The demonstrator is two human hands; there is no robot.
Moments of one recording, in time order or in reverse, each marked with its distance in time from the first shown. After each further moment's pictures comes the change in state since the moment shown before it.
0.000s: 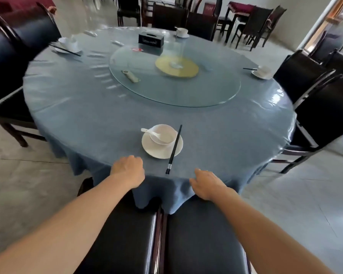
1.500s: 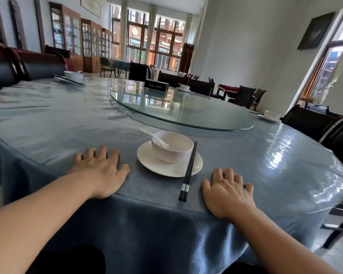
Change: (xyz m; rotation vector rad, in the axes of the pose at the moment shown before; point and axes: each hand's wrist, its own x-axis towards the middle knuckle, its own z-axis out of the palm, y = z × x) left_hand 0.146 -0.061 0.116 0.093 0.339 -0.134; right_hand 0.167 0.011 0.081 -0.128 0.602 0.054
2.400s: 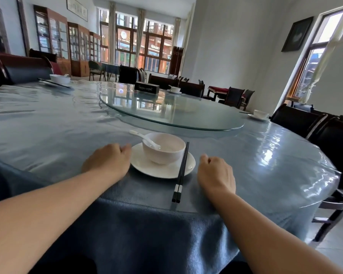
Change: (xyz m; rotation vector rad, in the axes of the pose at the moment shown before) left_hand 0.028 0.038 -0.012 -0.616 0.222 -0.102; right_hand 0.036 -0.017 0.000 0.547 0.315 0.181
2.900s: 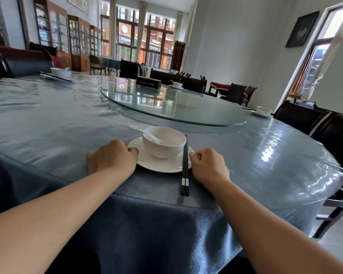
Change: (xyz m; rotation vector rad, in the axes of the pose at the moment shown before) left_hand -0.004 0.003 0.015 0.130 0.127 -0.101; right_hand 0.017 -0.003 0.024 -0.070 -0.056 -0.170
